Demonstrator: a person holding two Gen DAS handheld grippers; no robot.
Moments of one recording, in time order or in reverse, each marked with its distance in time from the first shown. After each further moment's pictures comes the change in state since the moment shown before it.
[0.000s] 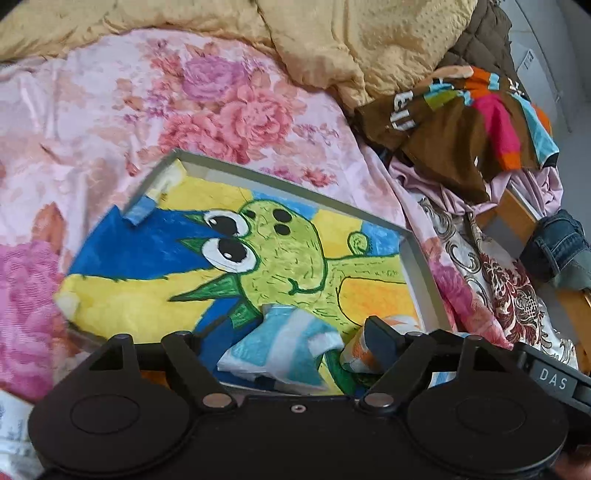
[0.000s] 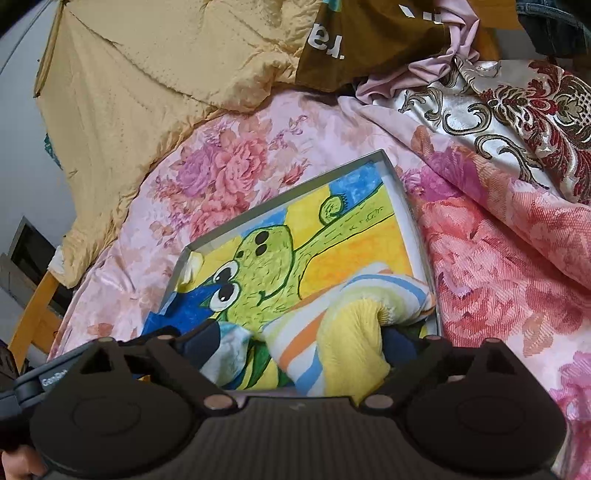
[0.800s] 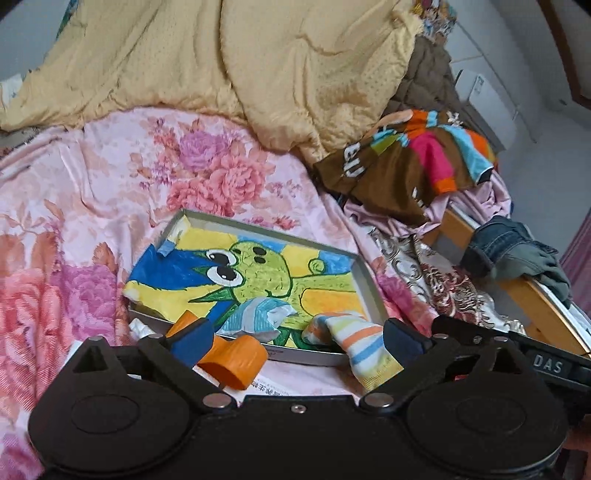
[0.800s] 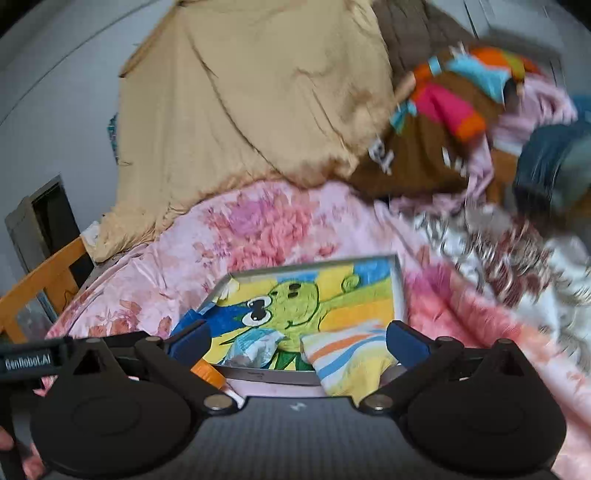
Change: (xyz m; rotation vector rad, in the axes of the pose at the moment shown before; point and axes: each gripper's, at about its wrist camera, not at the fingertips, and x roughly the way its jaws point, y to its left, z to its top) left arm -0.143 -0.030 -0.054 0.095 -0.185 -0.035; right arm -0.143 0.071 -0.061 -0.349 -0.274 -0.065
